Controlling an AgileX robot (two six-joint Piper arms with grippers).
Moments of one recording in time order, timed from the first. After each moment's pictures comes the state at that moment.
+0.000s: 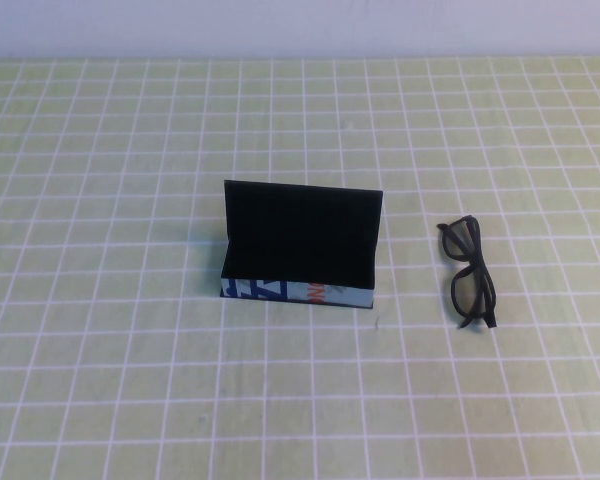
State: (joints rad) right arm 0.29 0.16 -0.19 0.27 -0.02 -0.05; left arm 0.05 -0.01 0.03 -1.46 0.17 1.40
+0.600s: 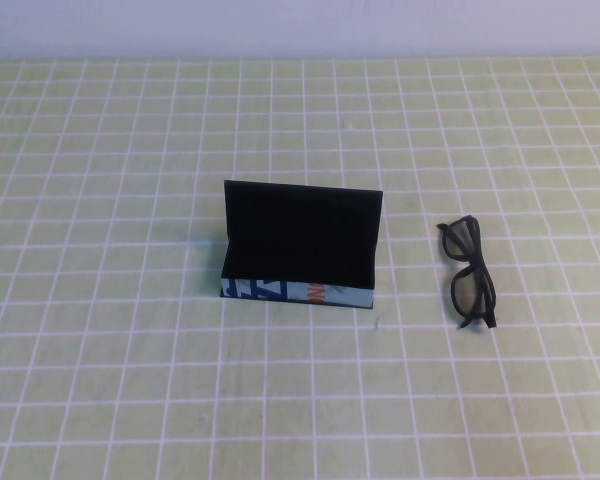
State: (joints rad) right arm 0.29 0.16 -0.10 0.29 0.11 -0.06; left arm 0.05 -0.01 0.03 -1.46 0.14 1.40
